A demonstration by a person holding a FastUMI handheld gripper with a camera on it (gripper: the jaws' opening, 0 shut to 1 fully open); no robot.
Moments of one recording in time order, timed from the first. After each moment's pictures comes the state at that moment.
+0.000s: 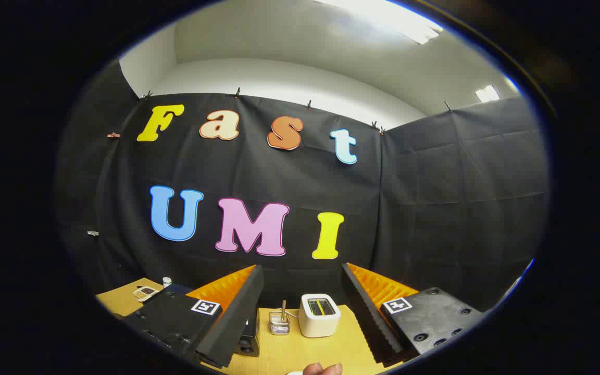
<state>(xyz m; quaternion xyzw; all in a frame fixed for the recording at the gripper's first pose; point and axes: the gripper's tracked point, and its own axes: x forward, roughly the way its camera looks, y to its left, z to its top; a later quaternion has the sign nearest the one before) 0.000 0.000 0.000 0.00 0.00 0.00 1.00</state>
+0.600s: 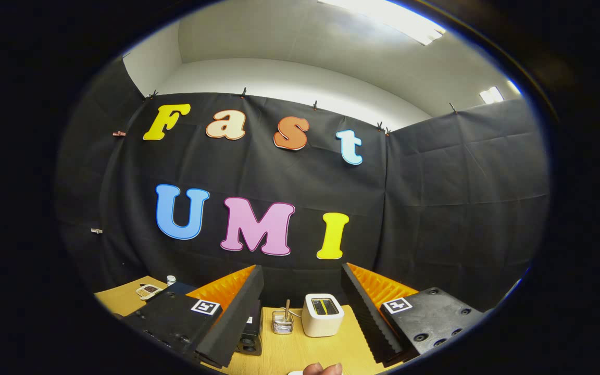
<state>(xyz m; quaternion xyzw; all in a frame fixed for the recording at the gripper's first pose) -0.003 0.000 0.001 0.00 0.00 0.02 1.00</state>
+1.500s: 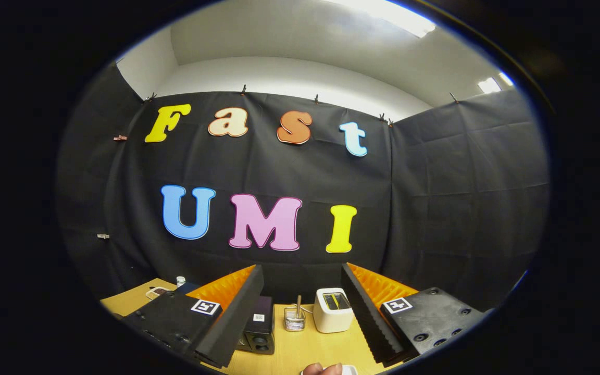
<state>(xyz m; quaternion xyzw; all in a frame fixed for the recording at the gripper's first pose) -0.002 0.022 -0.012 0.03 0.02 0.04 1.00</state>
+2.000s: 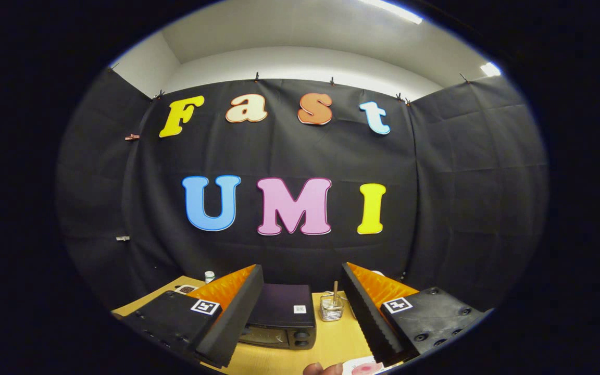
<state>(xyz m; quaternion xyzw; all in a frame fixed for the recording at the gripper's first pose) 0.004 0.122 -0.067 0.07 0.08 0.09 0.99</state>
